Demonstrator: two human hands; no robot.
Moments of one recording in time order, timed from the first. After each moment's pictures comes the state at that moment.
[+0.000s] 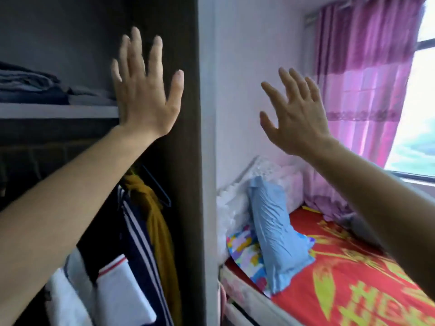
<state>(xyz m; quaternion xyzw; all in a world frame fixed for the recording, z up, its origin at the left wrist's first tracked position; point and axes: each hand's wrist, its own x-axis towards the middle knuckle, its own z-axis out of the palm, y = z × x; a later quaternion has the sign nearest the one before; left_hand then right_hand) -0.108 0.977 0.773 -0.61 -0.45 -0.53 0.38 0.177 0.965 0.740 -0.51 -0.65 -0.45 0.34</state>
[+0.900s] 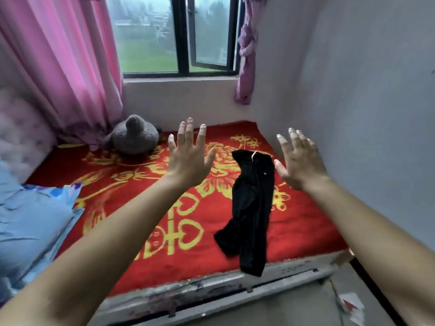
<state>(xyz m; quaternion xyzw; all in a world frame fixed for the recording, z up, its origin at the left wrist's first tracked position) 0.743 0.944 0.414 -0.96 -0.13 -0.23 -0.02 0.859 0.681 0.417 -0.95 -0.27 -0.18 0.00</state>
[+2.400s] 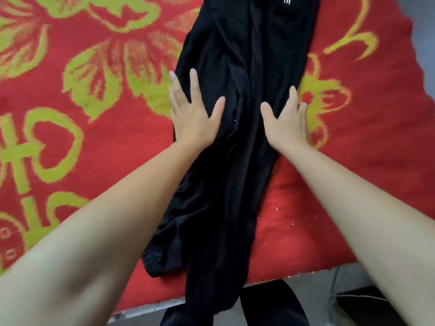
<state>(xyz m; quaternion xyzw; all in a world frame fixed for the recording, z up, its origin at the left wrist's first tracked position) 1.257 0.897 -0.195 -0.92 -0.29 0.03 -0.25 1.317 0.720 -0.186 -0.92 0.07 0.23 0.31</state>
